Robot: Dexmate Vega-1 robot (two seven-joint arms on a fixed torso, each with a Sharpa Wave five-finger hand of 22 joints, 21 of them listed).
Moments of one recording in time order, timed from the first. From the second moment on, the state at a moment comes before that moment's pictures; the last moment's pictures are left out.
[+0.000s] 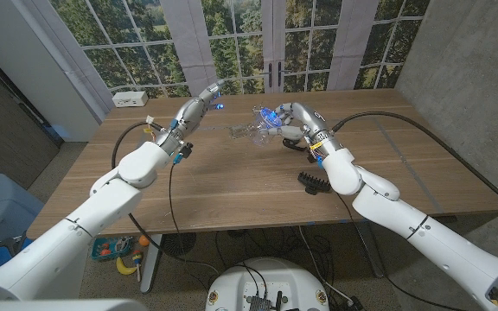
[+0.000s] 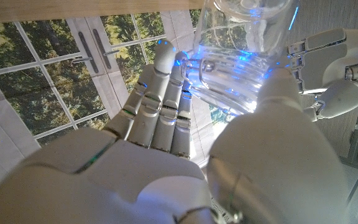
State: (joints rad) left arm 1.03 0.77 0.28 -1.81 -0.42 -0.28 -0.02; left_hand -0.01 0.06 0.44 0.04 0.22 -0.02 -0.15 0.17 0.17 -0.09 -0.11 0.18 0.17 -0.09 -0.03 0.18 0.18 -0.17 -0.01 0.80 0.17; right arm -0.90 -0.66 -0.60 -1.91 -0.41 -0.04 -0.35; right_hand 0.91 -0.13 0.20 -0.18 0.21 0.83 0.11 0.51 0.29 1.05 0.00 0.40 0.85 1.11 -0.10 0.69 1.22 0.37 -0.04 1.00 0.19
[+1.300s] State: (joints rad) left arm 1.02 0.60 0.29 -1.62 -0.64 -0.41 -0.02; left_hand 0.00 0.07 0.54 0.20 0.34 -0.15 -0.07 0.17 0.16 -0.17 -0.06 0.17 0.17 -0.17 -0.03 0.18 0.18 -0.17 -0.03 0.46 0.17; right arm -0.82 -0.58 -0.74 -1.75 -0.68 -0.16 -0.47; right_hand 0.91 -0.13 0.20 -0.18 0.22 0.84 0.10 0.50 0.28 1.06 -0.01 0.38 0.85 1.12 -0.10 0.69 1.22 0.37 -0.04 1.02 0.19
